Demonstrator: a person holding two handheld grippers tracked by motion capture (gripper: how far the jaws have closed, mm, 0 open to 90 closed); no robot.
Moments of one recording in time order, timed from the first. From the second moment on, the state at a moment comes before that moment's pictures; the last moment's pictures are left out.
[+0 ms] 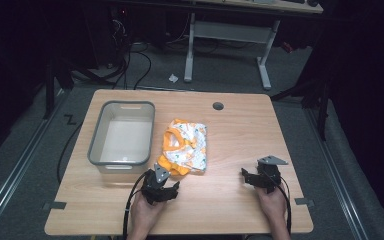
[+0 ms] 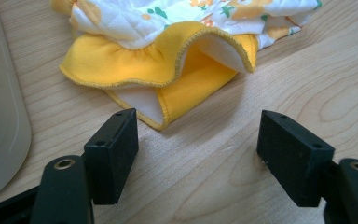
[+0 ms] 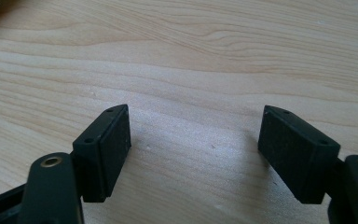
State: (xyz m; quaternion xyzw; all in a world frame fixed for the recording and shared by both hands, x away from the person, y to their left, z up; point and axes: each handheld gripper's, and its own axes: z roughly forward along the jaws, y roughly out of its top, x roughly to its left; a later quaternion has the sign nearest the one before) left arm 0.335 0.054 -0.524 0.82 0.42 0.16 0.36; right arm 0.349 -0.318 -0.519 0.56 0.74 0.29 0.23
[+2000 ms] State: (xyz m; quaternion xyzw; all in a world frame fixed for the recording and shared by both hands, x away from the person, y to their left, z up) left arm 0.362 0.041 -0.464 0.80 0.43 0.15 0.39; right arm 0.348 -0.318 -0.519 0.56 0.74 0.29 0.23
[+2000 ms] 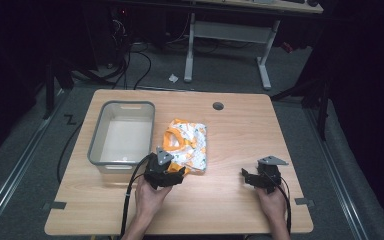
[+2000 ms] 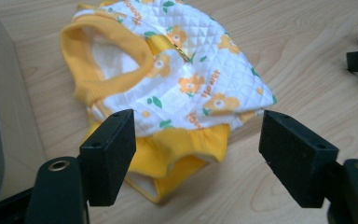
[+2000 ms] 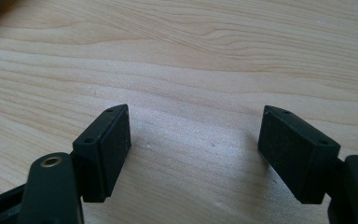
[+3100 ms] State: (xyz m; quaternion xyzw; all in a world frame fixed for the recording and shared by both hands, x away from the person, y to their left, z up) left arm 0.439 0.003 -0.476 0.80 0.48 0.14 0.32; right arm 0.348 -0.318 -0.519 0.56 0.74 0.29 0.23
